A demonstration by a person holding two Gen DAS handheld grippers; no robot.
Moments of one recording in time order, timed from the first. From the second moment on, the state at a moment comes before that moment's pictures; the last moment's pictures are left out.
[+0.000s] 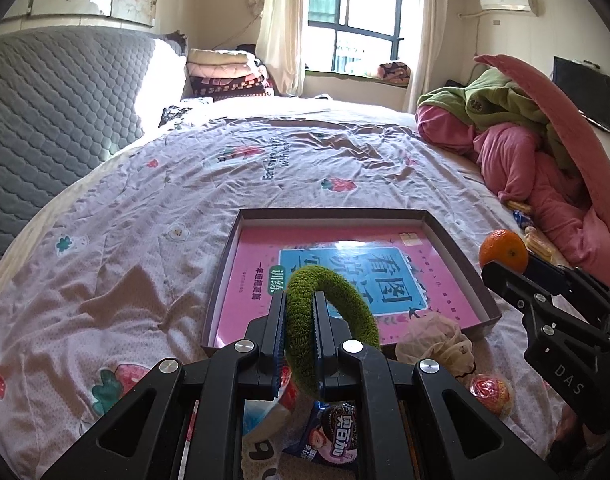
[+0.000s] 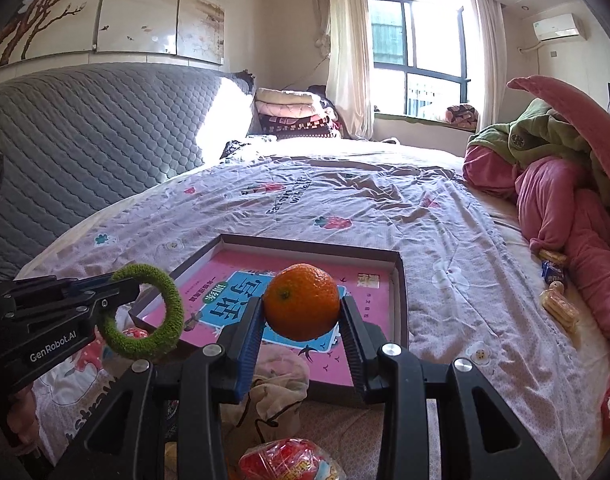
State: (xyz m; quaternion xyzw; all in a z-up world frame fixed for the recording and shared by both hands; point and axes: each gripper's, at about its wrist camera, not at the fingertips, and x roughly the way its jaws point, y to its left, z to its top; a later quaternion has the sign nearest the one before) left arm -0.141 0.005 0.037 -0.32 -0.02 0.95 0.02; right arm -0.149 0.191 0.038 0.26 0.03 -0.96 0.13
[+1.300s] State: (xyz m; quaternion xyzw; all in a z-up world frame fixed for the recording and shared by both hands) left arm -0.234 0.004 0.021 -0.35 -0.02 0.94 0.02; right arm -0.218 0.198 0.029 0.29 0.04 -0.95 0.13
